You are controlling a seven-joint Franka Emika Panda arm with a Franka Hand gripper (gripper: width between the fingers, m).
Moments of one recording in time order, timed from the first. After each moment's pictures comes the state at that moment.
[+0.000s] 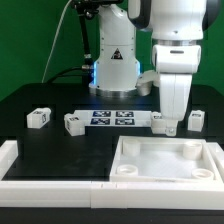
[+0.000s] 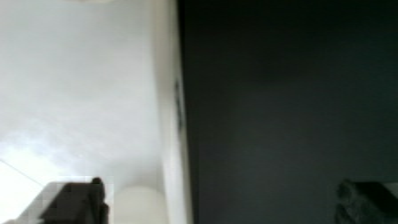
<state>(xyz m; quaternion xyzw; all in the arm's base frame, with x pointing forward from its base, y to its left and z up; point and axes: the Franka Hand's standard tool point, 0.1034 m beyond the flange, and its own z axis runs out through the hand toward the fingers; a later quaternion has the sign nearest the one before) 0.477 0.094 0.057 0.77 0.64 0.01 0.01</state>
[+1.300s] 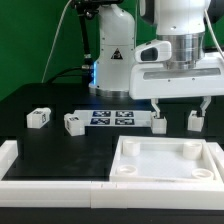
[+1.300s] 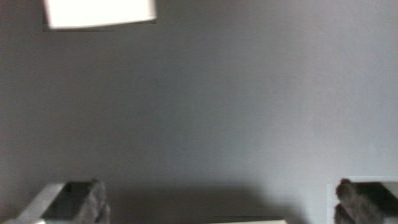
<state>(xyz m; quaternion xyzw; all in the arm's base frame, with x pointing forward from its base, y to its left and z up) 0.446 0.117 0.052 1.00 -0.06 -0.01 -0.04</state>
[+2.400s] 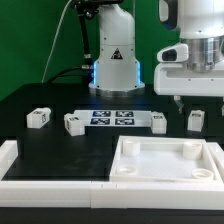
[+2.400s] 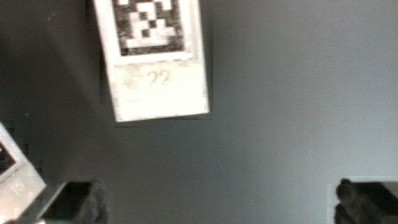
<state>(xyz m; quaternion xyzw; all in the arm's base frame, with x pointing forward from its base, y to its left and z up) 0.401 0.171 0.042 0.98 -0.20 -0.02 -0.05</state>
